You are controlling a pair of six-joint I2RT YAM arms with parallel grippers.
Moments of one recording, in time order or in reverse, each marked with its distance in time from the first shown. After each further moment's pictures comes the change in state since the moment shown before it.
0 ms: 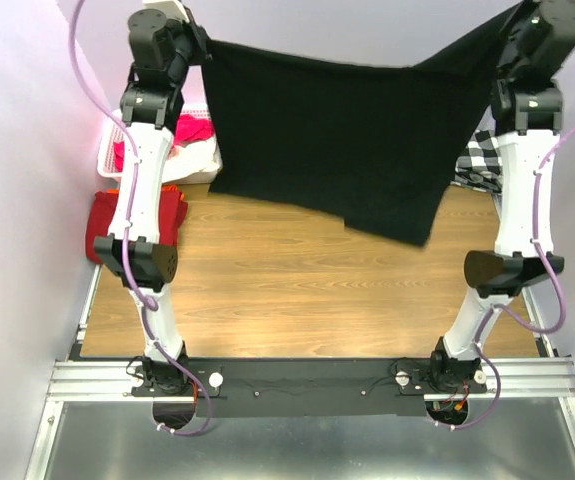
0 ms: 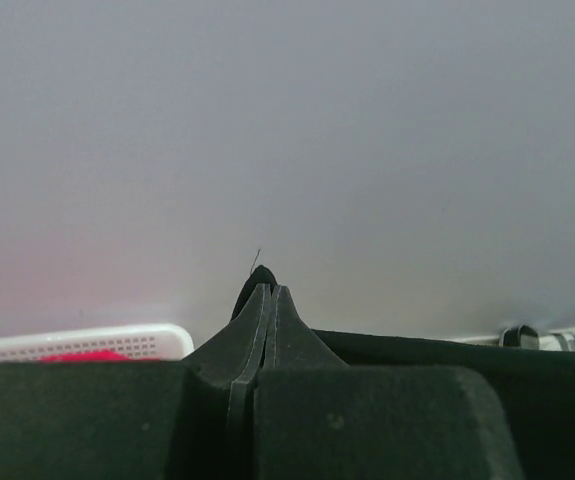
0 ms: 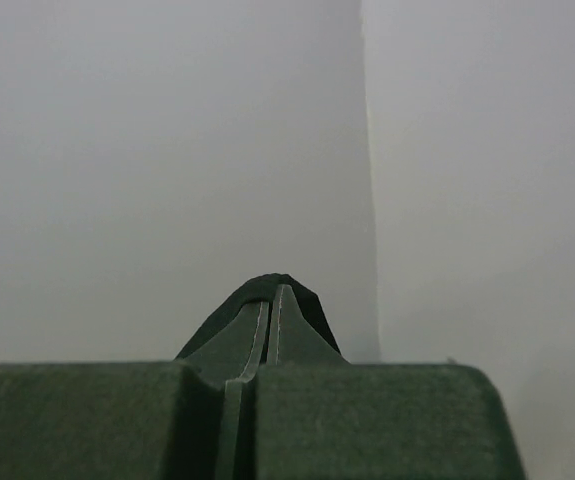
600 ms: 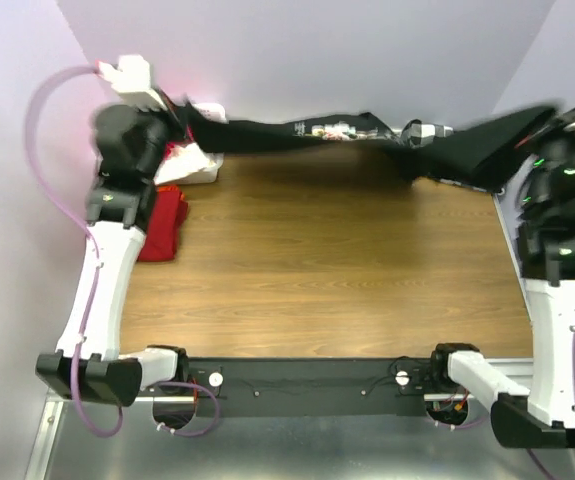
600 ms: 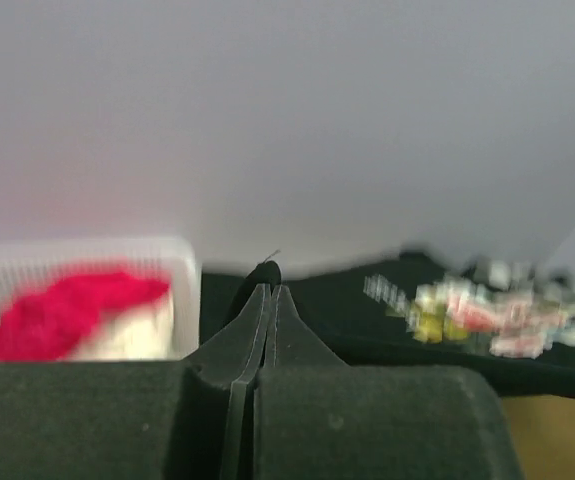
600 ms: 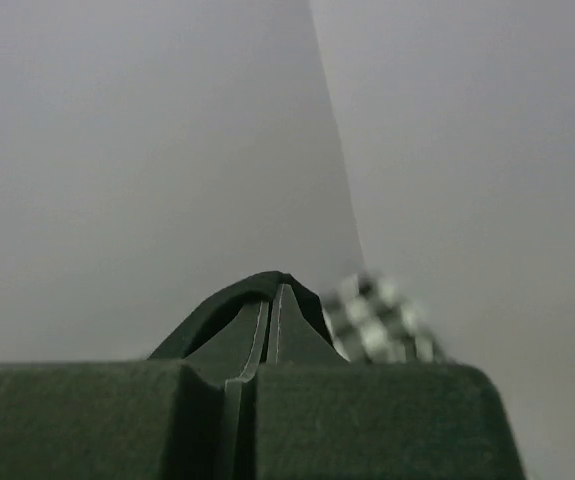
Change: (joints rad) left arm 0.007 -0.754 -0.889 0.225 0.044 -0.007; right arm -0.022 -0.851 -0.898 0.187 -0.060 0.075
